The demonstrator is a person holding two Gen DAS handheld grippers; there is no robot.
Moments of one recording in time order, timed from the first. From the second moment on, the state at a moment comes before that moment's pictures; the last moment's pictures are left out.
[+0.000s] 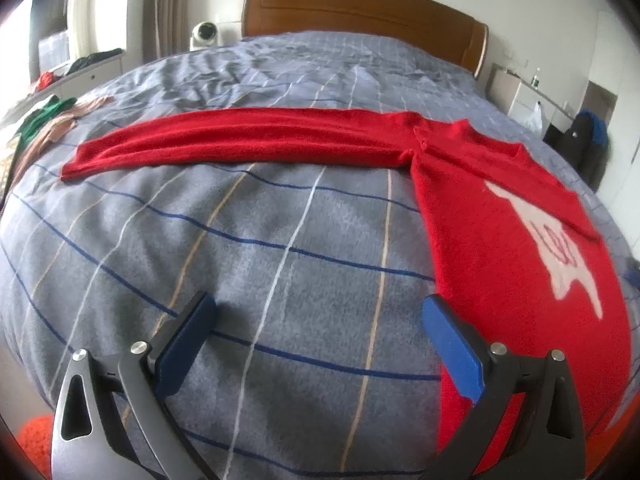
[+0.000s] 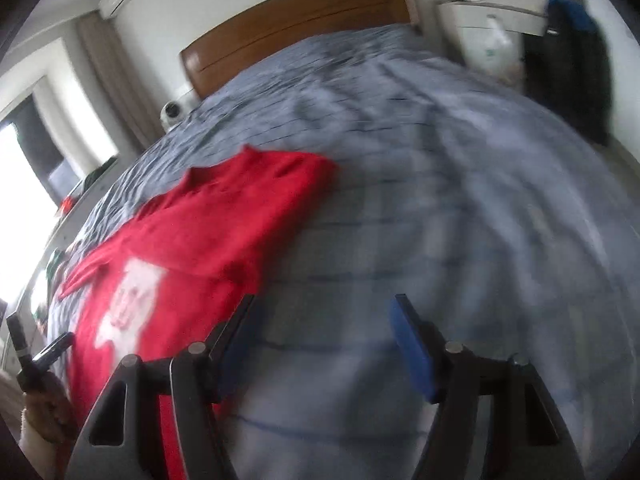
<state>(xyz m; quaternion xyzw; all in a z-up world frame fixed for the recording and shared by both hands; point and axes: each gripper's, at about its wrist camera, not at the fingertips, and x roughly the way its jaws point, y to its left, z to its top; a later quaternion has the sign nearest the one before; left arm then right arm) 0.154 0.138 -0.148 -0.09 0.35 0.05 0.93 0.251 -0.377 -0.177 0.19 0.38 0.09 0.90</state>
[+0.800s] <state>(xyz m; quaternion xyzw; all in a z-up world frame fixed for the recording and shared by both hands) 0.149 0.135 -0.147 -0.07 0.36 0.05 0.93 0.238 -0.409 -0.211 0.28 0.34 0.05 0.90</state>
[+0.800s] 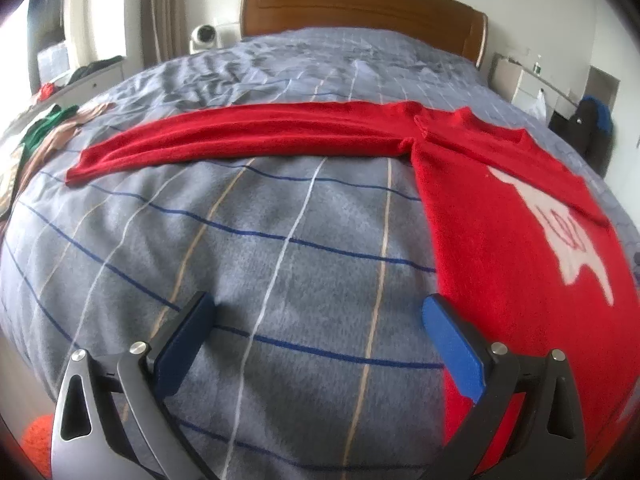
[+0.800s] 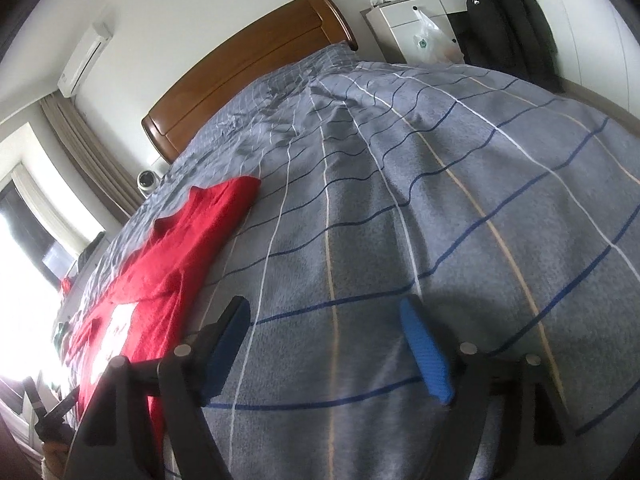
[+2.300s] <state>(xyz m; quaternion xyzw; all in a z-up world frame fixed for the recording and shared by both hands) 0.286 0.193 0.032 -0.03 0.33 0.01 0.94 0.244 -0.399 -0.211 0.25 0.35 0.05 0.90</state>
